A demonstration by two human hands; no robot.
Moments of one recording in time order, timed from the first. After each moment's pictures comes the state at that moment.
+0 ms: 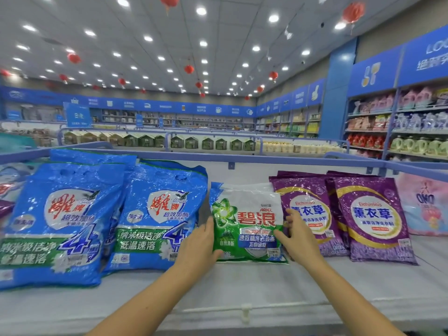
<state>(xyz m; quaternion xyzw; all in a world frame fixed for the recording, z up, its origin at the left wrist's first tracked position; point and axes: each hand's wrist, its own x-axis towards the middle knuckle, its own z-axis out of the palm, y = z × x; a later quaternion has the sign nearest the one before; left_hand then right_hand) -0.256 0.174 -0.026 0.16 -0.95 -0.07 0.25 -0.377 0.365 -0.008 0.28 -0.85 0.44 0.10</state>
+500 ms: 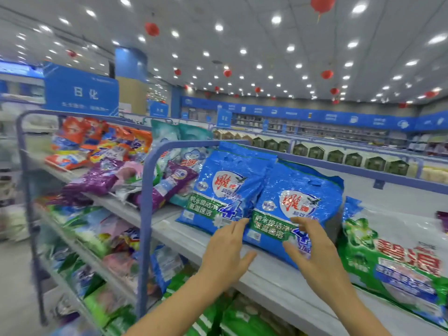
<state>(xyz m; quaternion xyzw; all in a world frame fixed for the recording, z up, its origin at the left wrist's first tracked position) -0.068 0.136 -0.036 0.29 -0.86 -0.06 0.41 -0.212 0.252 0.004 0.59 -0.66 0.46 0.07</state>
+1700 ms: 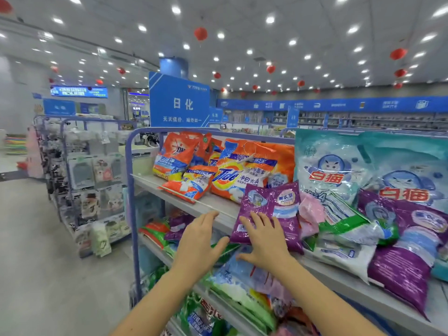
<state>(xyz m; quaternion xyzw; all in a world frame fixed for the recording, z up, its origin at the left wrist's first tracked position) 0.393 -0.291 -0.046 0.41 -0.81 -0.05 0.42 0.214 -0.283 -0.055 0.69 -0.69 0.08 0.22</state>
